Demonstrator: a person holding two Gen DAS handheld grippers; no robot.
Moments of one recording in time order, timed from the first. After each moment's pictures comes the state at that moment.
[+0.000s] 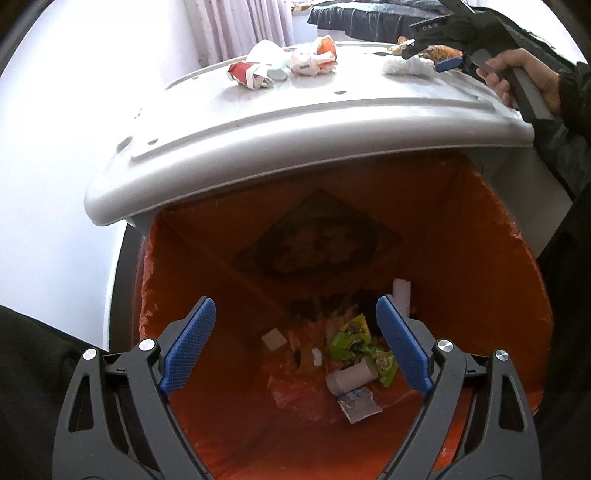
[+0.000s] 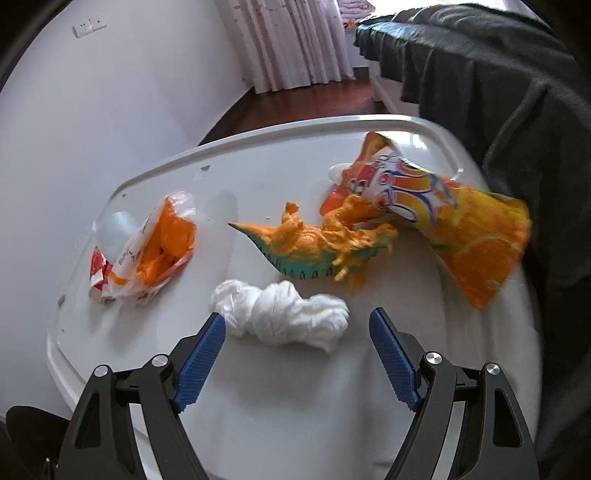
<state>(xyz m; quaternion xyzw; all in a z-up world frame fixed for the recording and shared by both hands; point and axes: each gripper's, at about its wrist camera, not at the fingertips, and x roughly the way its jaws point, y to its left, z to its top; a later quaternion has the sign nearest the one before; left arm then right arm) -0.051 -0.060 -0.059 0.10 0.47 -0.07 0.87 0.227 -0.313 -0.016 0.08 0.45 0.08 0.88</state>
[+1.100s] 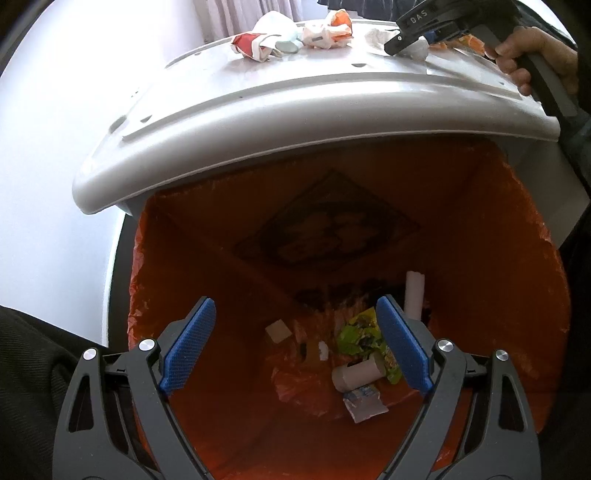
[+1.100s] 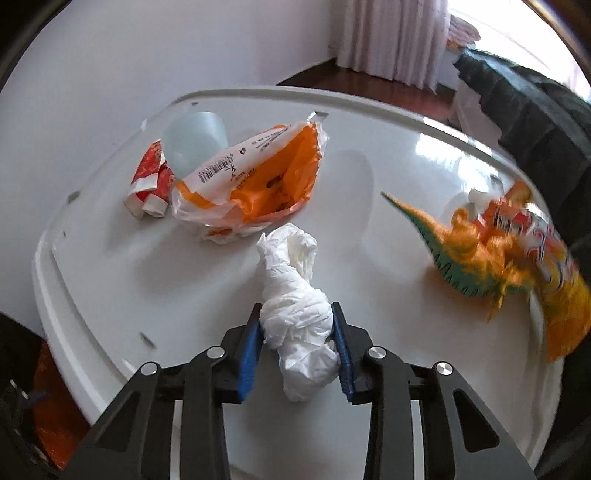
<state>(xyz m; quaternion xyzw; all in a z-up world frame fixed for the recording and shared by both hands) -0.028 -0.061 -0.080 0.10 0.50 -0.05 0.86 0.221 -0.203 -0.026 -0.08 0.49 0.16 0.85</state>
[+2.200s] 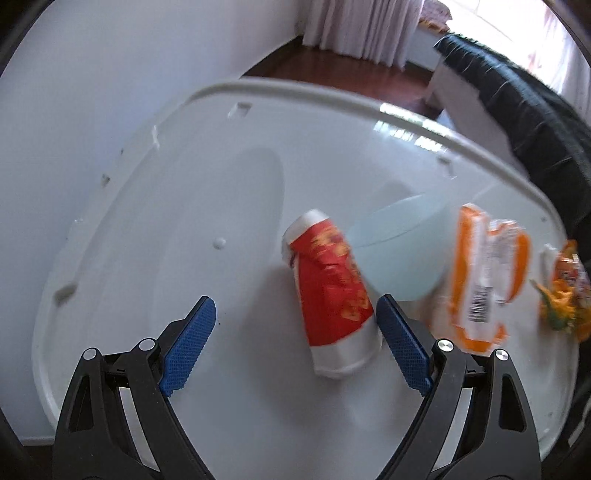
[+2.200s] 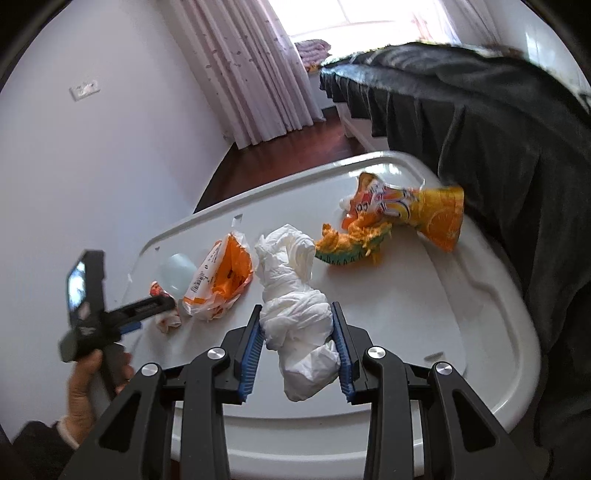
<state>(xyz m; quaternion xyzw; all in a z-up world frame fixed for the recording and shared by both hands) 0.276 -0.032 -0.031 -0.09 0.52 0.07 0.85 0.135 -0.278 0.038 0.17 0.37 0.02 0.91</state>
